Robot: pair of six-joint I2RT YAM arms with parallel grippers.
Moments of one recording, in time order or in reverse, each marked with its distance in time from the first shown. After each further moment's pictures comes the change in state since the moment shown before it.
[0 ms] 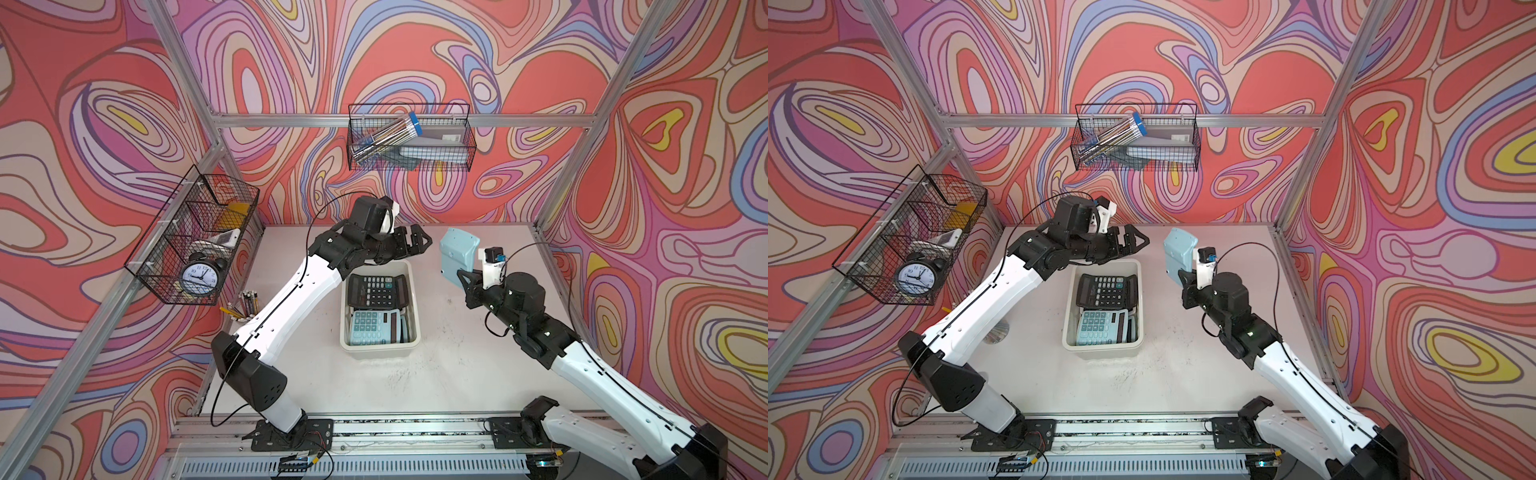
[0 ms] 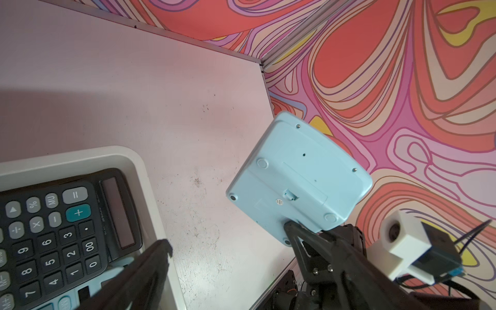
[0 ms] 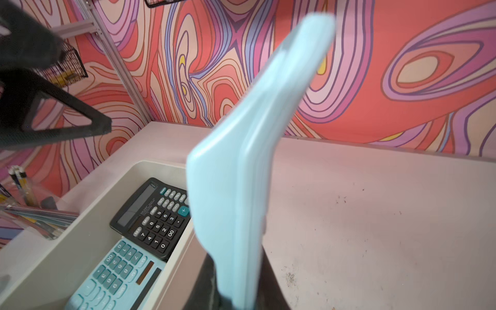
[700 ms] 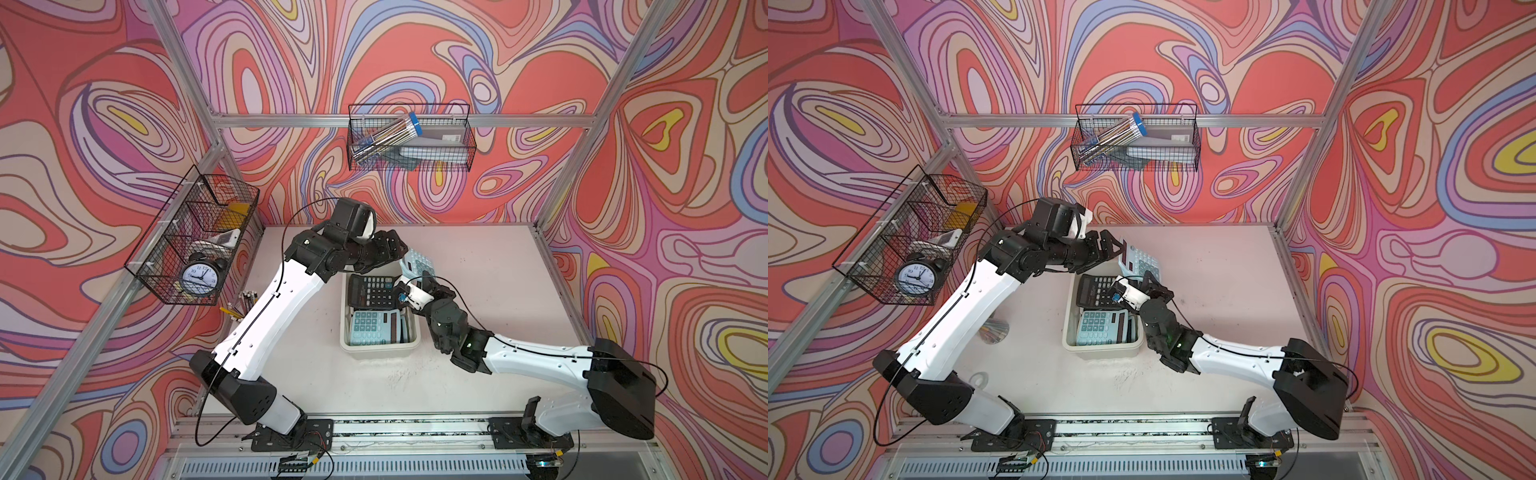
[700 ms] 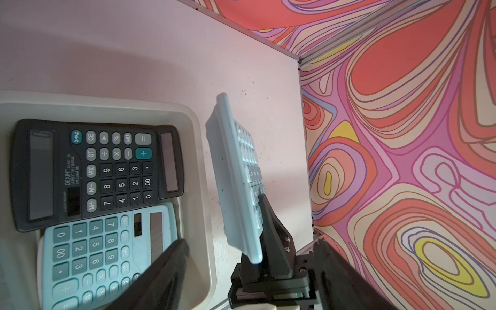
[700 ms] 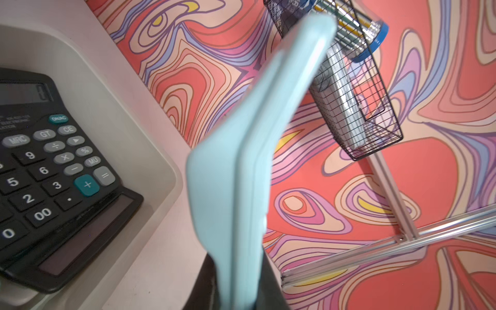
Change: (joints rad) left arm 0.040 -0.068 0.053 -0.274 -0.089 -0.067; right arm 0.425 0.472 -0.015 0.705 0.711 -1.067
